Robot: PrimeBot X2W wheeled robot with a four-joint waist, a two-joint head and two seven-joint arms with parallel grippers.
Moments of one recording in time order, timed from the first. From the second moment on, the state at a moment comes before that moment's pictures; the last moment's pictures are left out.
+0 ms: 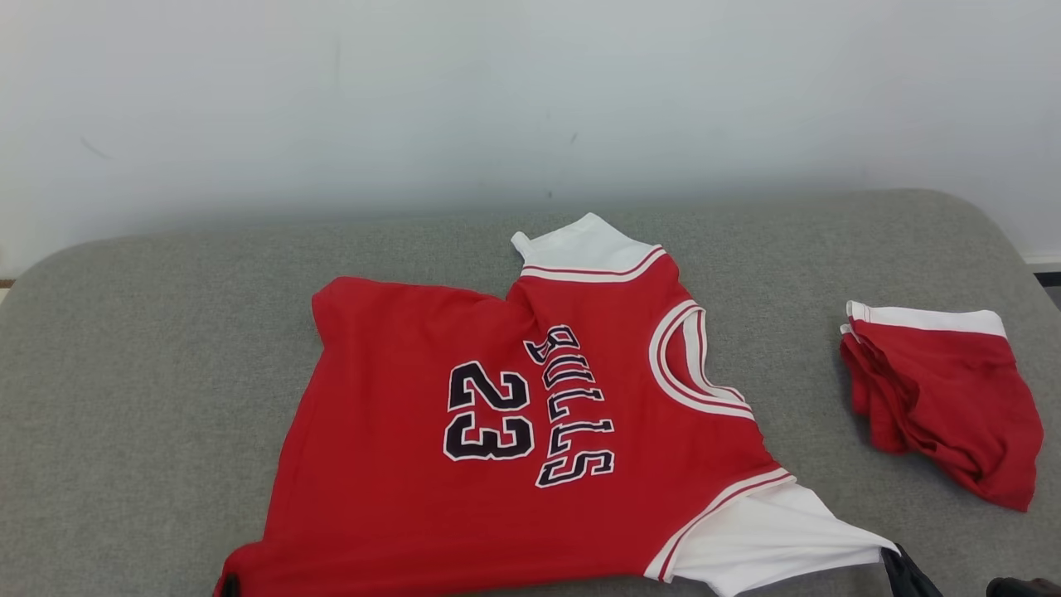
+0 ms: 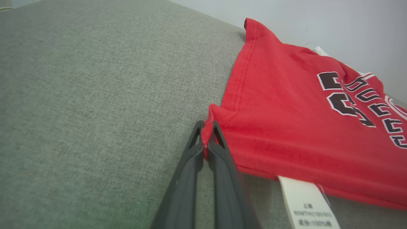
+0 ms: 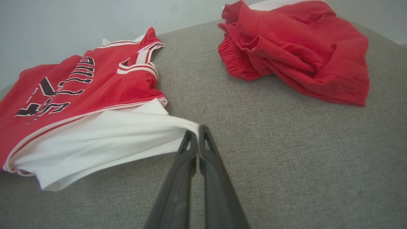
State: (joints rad) left arm -0.20 0.04 0.21 0.60 -0.21 -0.13 -0.26; right arm 0.02 -0.45 0.37 0.37 0.63 0.13 -0.26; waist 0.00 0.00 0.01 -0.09
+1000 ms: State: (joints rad) left arm -0.31 0.05 0.01 0.52 -0.30 -0.12 -0.26; right arm -0.22 -0.38 0.31 0.41 0.50 0.13 -0.26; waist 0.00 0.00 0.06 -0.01
